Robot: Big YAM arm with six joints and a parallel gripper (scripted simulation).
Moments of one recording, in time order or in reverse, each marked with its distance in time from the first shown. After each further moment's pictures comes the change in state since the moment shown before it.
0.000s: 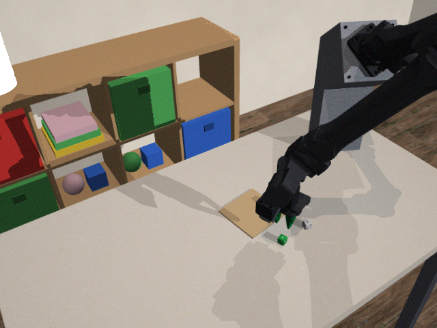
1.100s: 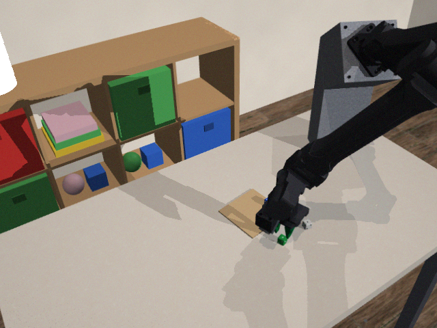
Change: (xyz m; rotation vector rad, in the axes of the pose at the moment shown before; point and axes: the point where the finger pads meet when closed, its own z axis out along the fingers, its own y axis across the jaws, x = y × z) arm 0.002 0.000 0.039 0.000 0.004 0.001
